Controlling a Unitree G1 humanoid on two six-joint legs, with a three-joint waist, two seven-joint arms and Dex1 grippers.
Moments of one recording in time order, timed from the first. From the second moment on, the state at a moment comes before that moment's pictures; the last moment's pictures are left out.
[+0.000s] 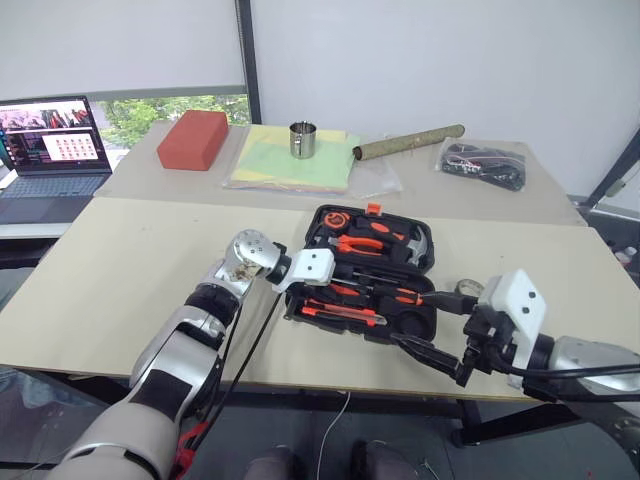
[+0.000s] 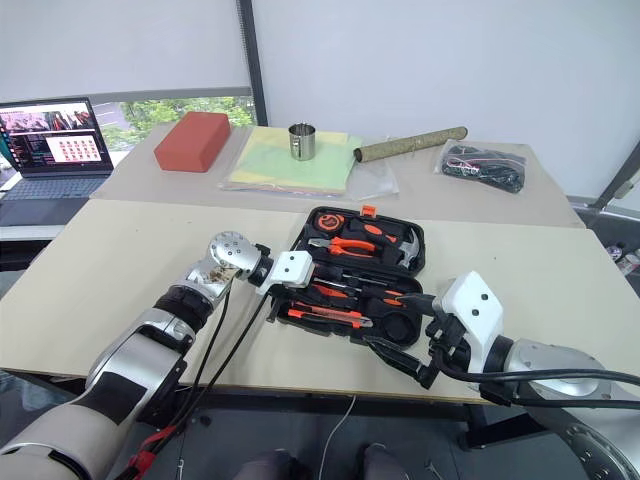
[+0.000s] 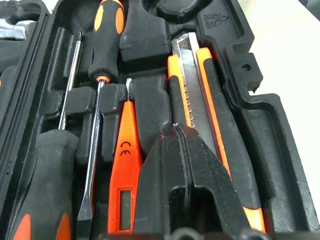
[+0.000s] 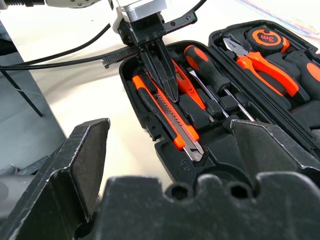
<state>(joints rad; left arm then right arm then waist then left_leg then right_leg) -1.01 0.32 -0.39 0.90 0.04 -0.32 -1.42 0.07 -0.89 -0.29 -0.86 0.88 0.82 0.48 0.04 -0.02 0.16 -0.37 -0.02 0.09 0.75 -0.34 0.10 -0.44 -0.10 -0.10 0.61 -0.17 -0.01</state>
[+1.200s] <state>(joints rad) -0.80 0.56 -0.20 0.16 -0.36 0.40 -1.52 -0.54 -0.90 0.21 0.14 0.24 0.73 0.77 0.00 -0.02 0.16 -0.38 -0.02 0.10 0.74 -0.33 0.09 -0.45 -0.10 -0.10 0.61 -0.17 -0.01</state>
